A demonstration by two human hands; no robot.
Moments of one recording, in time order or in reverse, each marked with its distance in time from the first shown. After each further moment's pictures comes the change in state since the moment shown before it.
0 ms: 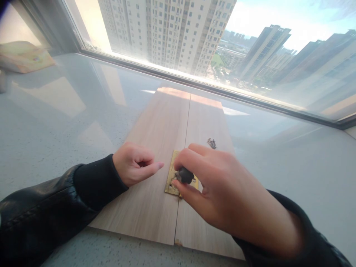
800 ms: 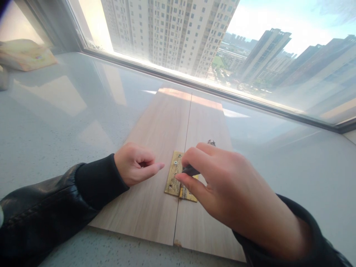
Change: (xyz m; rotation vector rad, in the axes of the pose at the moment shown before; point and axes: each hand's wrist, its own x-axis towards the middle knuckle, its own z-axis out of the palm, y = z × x) left_hand 0.000 -0.001 0.000 -0.001 -0.010 0.001; right_hand -0.005 0.005 -0.001 -0.186 0.084 -0.013
